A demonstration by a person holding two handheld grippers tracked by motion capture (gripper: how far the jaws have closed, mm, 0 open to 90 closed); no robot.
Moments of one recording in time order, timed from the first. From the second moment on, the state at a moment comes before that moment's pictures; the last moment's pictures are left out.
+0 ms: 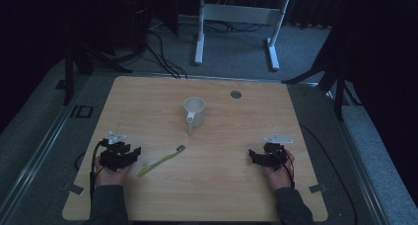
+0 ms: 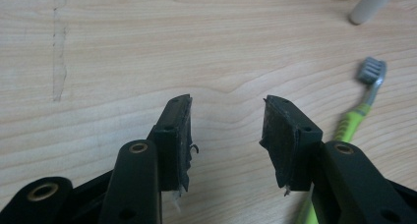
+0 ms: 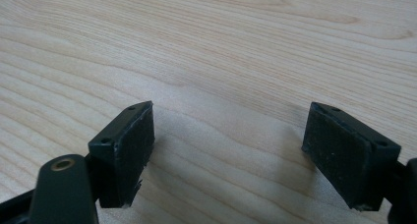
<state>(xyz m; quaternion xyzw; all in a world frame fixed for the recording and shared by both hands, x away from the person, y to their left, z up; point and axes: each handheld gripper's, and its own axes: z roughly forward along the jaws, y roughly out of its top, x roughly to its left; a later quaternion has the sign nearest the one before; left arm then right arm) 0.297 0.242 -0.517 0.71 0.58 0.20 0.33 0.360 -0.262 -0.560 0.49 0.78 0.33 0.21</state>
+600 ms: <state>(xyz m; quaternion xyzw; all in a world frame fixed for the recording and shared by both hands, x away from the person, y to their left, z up) 0.298 0.237 -0.489 0.73 0.55 0.22 0.35 0.360 -0.262 -0.560 0.49 0.78 0.33 0.21</state>
